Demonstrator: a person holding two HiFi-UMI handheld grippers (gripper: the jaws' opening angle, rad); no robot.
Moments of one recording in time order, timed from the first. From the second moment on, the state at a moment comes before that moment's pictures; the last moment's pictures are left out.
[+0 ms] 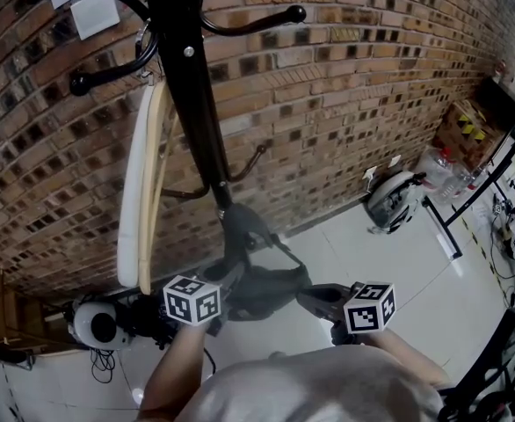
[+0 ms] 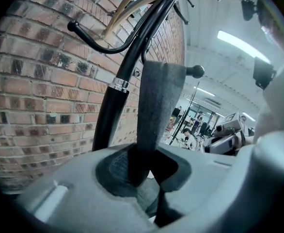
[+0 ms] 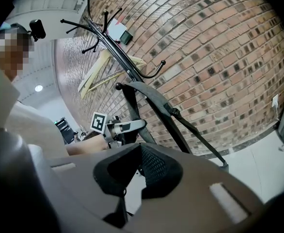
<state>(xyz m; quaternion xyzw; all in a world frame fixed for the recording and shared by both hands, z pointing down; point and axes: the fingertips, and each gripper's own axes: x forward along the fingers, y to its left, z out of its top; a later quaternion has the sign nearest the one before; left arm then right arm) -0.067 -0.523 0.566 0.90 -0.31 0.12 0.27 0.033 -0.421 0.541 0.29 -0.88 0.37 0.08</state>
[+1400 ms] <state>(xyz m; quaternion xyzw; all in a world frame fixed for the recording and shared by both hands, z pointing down) -0.039 -0.255 0.427 0.88 -0.42 0.01 0.20 0.094 -0.194 0.489 0.24 -0.92 0.30 0.05</state>
